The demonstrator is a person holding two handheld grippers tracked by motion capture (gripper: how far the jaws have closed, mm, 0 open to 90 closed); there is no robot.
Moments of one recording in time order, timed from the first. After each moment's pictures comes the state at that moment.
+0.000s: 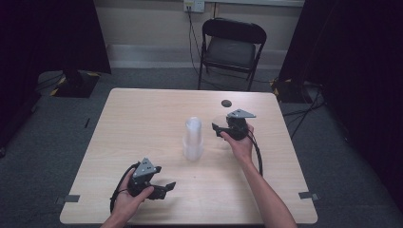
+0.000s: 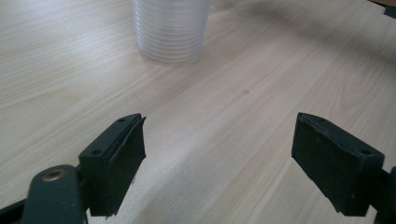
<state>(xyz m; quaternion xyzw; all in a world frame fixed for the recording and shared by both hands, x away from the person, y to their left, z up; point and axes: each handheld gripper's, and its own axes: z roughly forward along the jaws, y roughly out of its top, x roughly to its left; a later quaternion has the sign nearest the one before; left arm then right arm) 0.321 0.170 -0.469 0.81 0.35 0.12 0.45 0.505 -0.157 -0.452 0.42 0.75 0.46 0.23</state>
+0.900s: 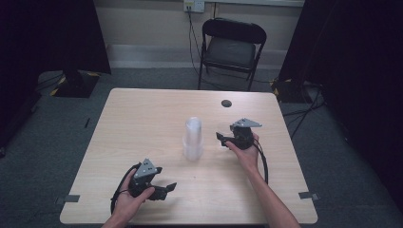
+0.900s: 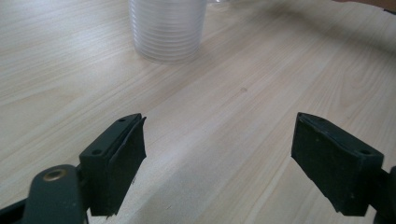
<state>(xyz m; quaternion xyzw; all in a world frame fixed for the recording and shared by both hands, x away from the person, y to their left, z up) 0.320 0.167 -0.470 0.81 0.35 0.12 0.45 0.477 -0.176 -0.463 0.42 0.76 0.45 0.22</state>
